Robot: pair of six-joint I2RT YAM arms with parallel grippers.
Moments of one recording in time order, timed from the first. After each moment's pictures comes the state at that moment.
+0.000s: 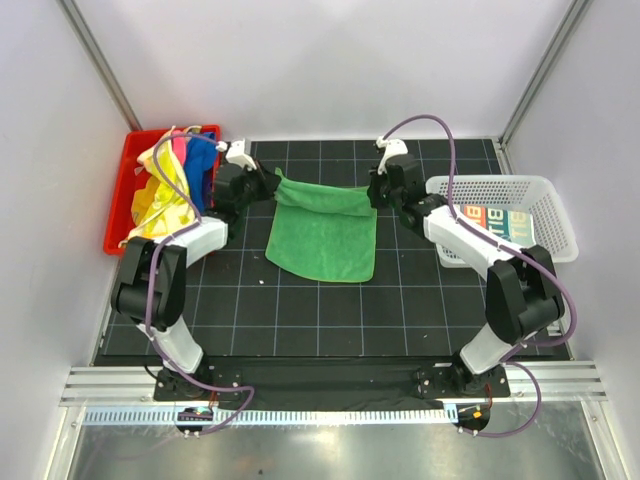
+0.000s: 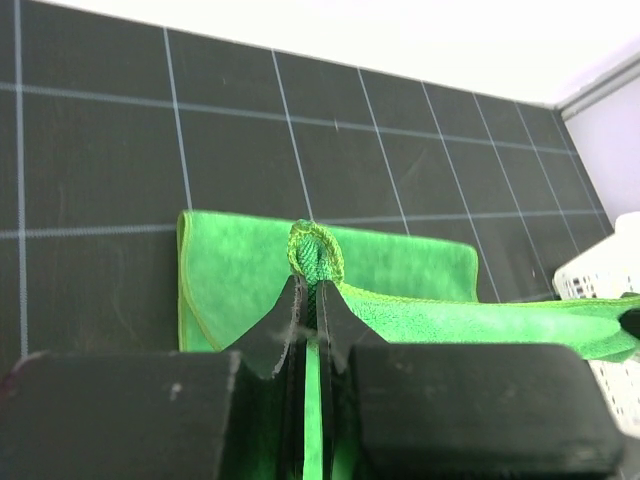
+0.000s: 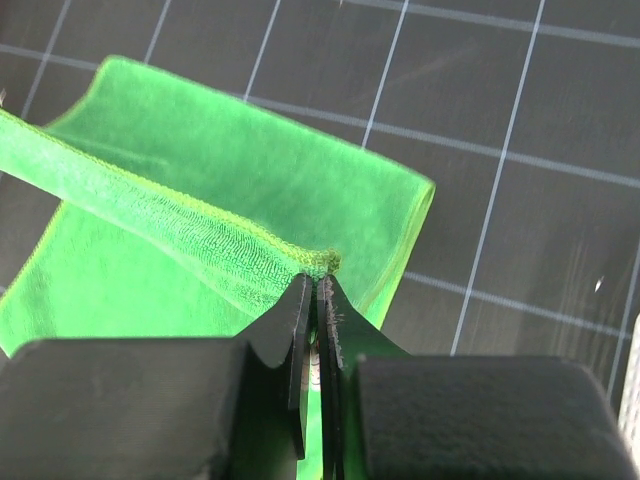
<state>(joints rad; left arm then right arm) -0.26 1.73 1.03 0.49 0.14 -0.47 0.42 1.62 1.19 -0.06 0.08 0.19</state>
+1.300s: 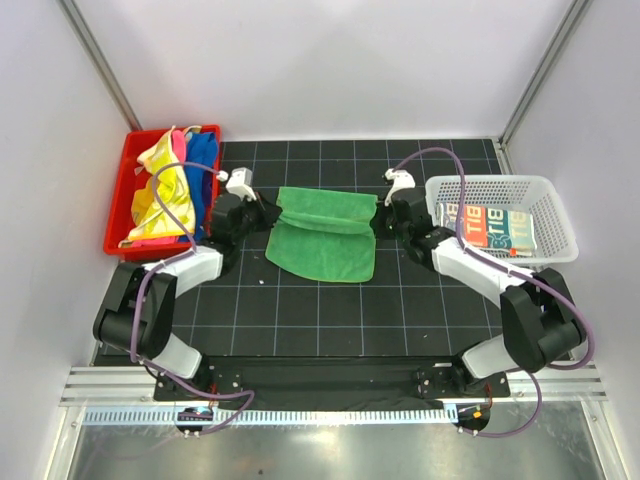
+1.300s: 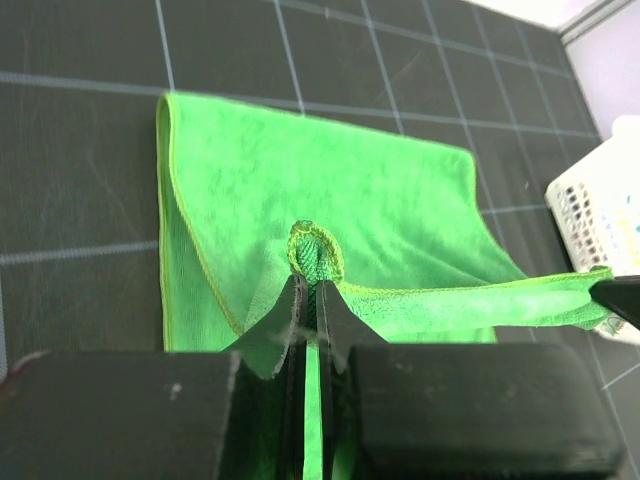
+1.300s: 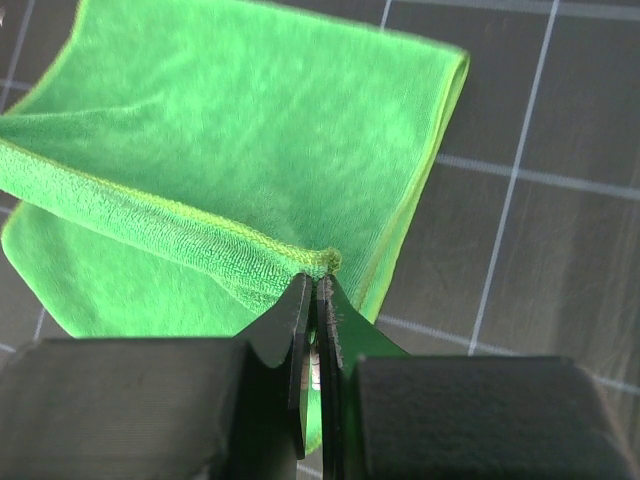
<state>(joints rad) -0.31 1.53 0.73 0.53 0.14 -0.49 0.46 1.44 0.87 0.03 0.08 0.31</state>
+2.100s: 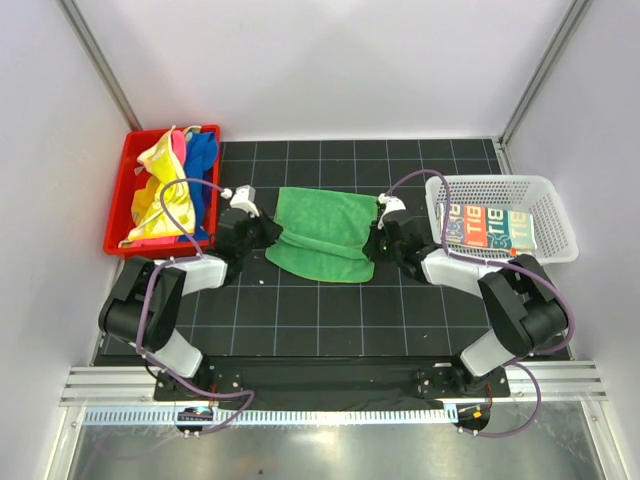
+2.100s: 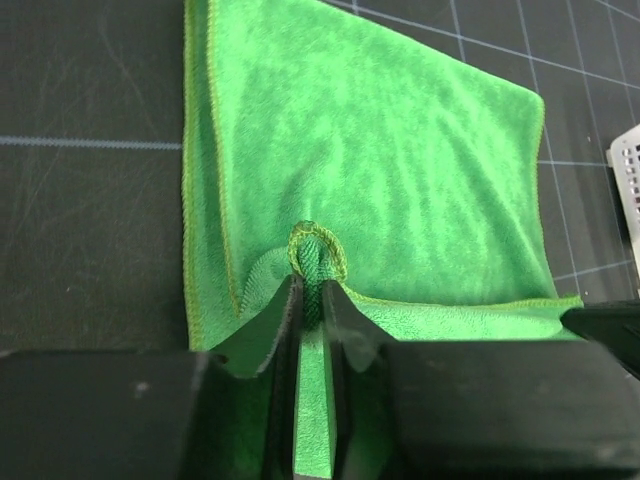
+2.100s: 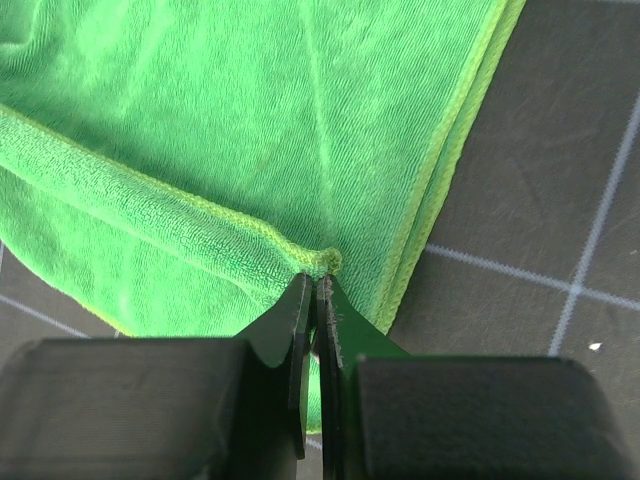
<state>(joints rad) -0.33 1.58 0.63 0.56 0.11 -0.52 0.50 1.54 0.71 0.17 0.01 0.40</state>
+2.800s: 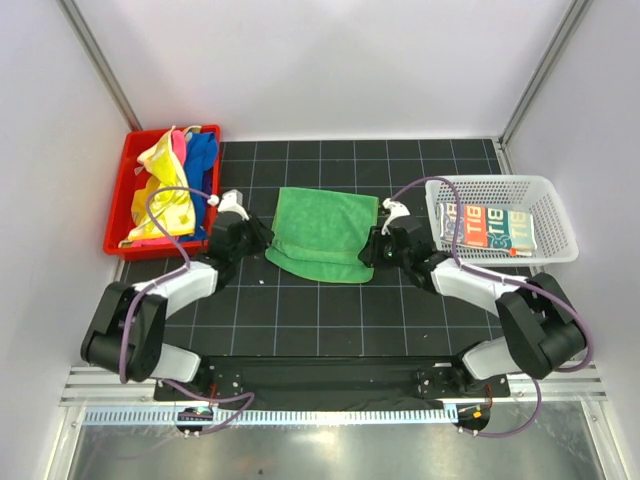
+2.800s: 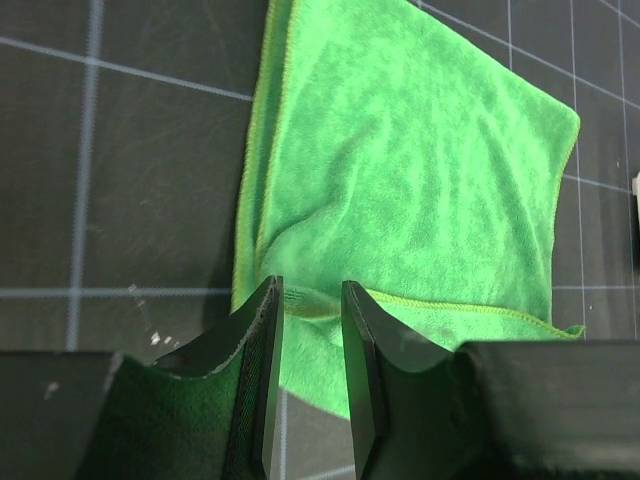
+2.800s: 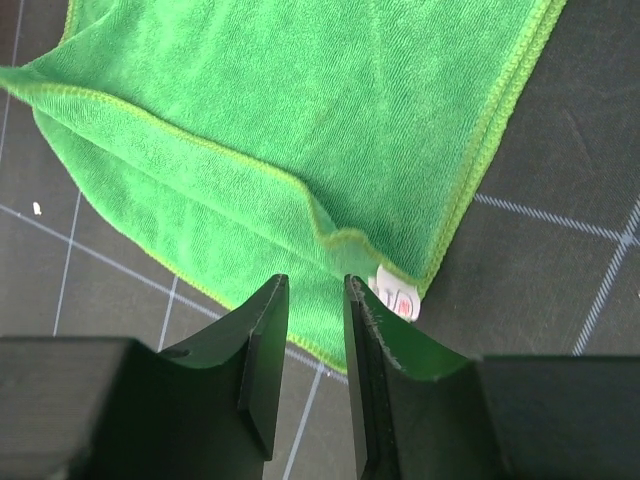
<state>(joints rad) -0.33 1.43 0.60 0.34 0.00 -0.61 0.51 1.42 0.64 0.15 -0.08 0.45</state>
